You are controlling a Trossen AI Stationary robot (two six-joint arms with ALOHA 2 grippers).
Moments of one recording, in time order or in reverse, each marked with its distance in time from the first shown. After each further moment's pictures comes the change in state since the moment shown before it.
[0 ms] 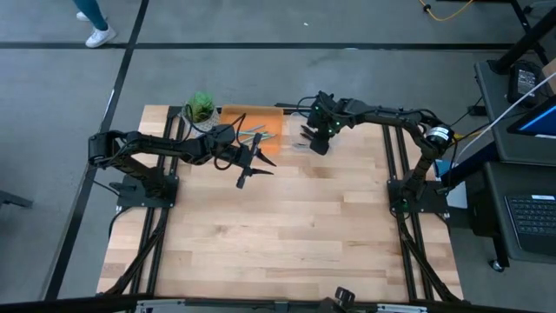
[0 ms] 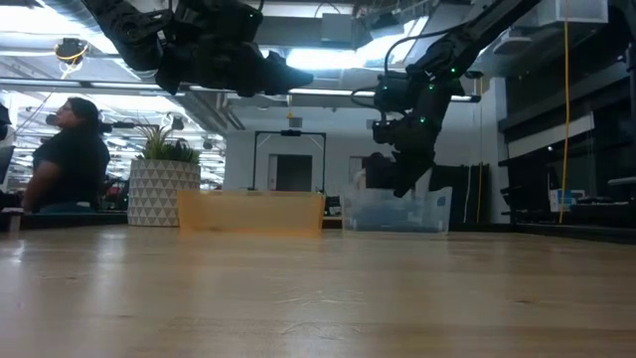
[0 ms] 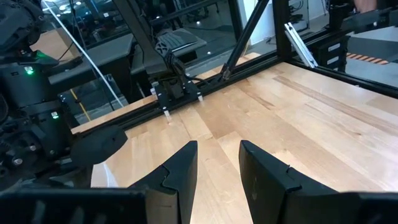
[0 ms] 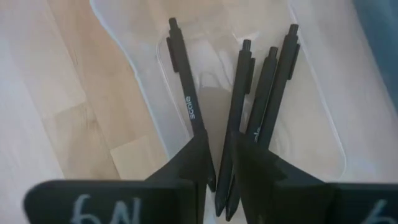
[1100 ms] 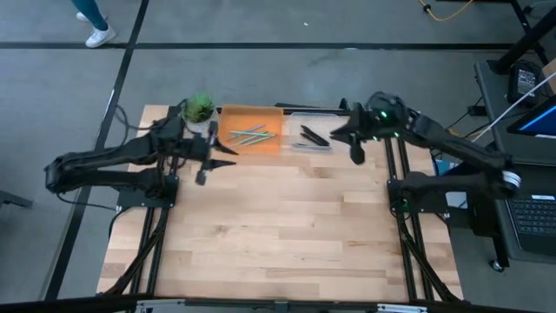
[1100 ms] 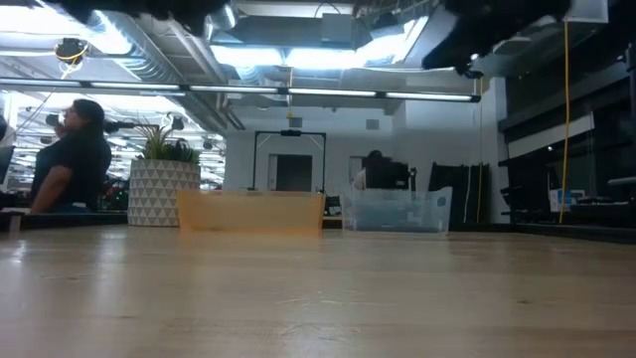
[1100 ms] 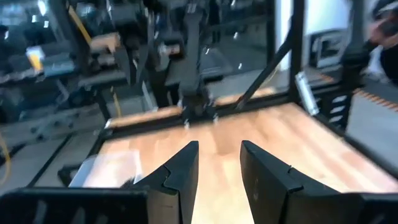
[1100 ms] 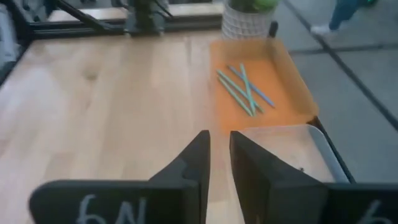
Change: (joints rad) left arm 0.015 -0.649 -0.007 -0.558 -0.126 -0.215; right arm 0.086 -0.738 -0.241 0.169 -0.237 -0.034
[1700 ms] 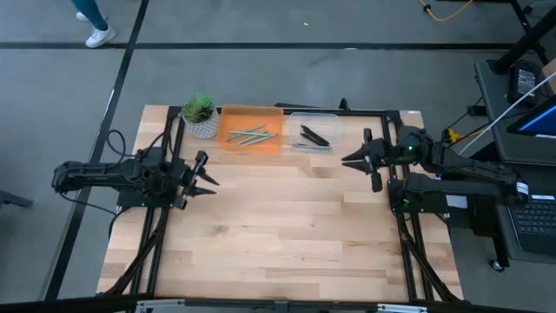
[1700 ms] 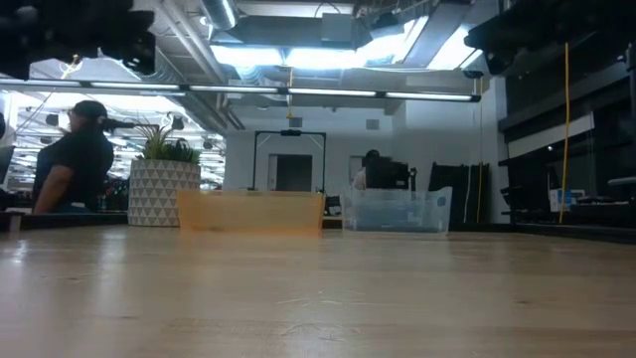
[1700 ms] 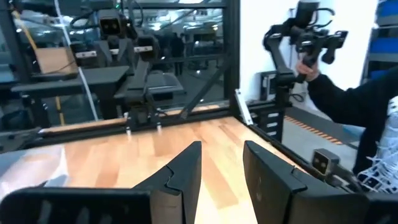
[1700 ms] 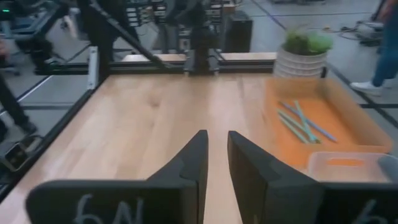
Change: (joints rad) left arm -0.220 -0.468 -0.451 0.146 -0.024 -0.186; right arm 0.212 -0.429 -0.397 0.255 -0.001 0.172
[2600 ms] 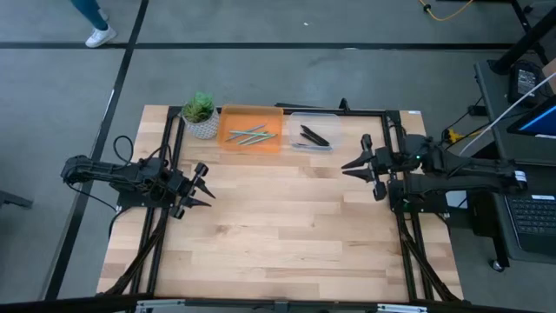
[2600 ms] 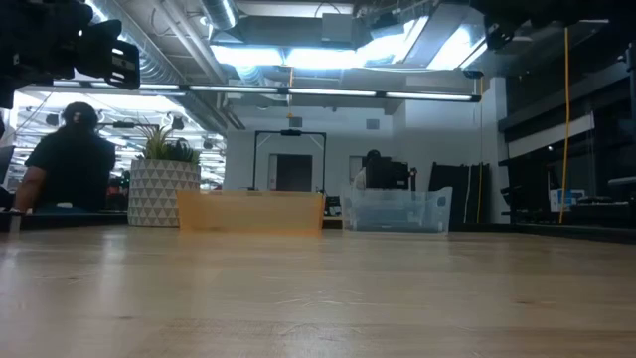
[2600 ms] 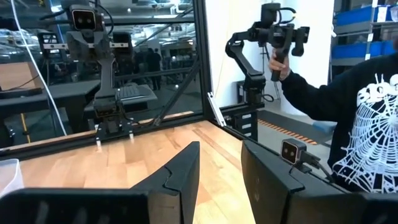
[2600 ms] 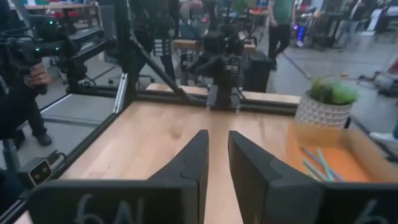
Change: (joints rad) left arm -0.181 -0.147 -0.181 0.092 -0.069 0.026; right arm 0.199 -0.002 -0.025 0.172 0.092 -0.008
